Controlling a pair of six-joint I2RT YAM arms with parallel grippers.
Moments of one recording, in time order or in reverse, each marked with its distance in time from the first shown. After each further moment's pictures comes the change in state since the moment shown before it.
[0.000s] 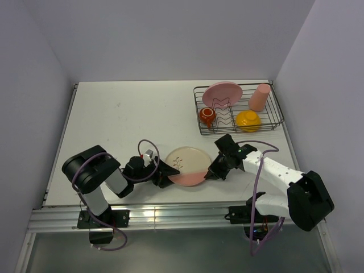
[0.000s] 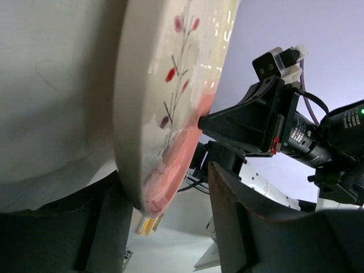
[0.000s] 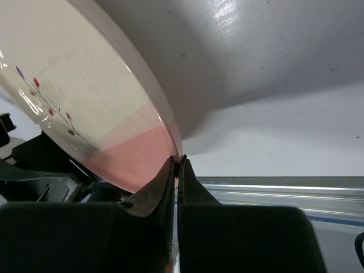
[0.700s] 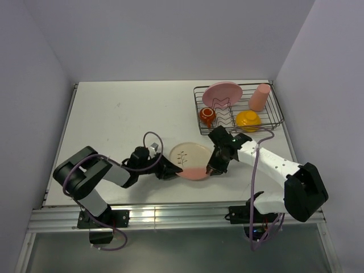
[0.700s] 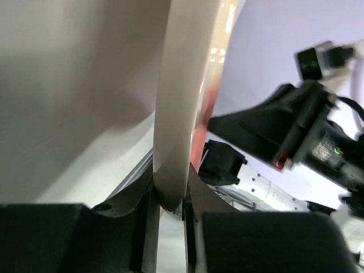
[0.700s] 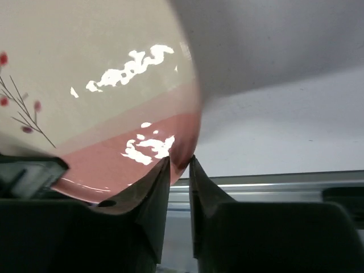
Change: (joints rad) left arm 0.019 -0.046 0.113 -0.213 0.063 0.037; right arm 0.028 0.089 0.168 -0.150 0.121 -0.167
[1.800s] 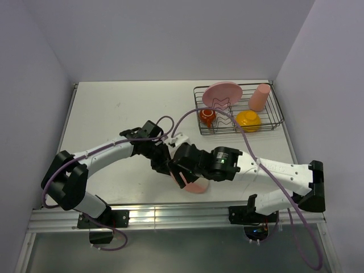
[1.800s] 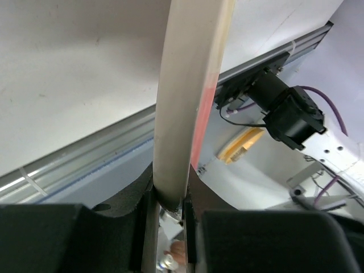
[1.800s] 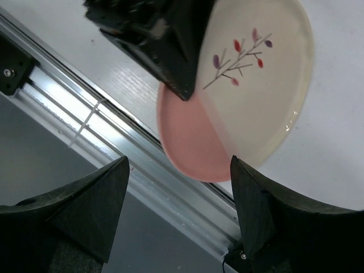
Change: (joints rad) left arm 0.027 -0.168 0.684 -1.553 0.100 0.632; right arm 0.653 -0.019 0.428 -0.103 0.382 -0.589
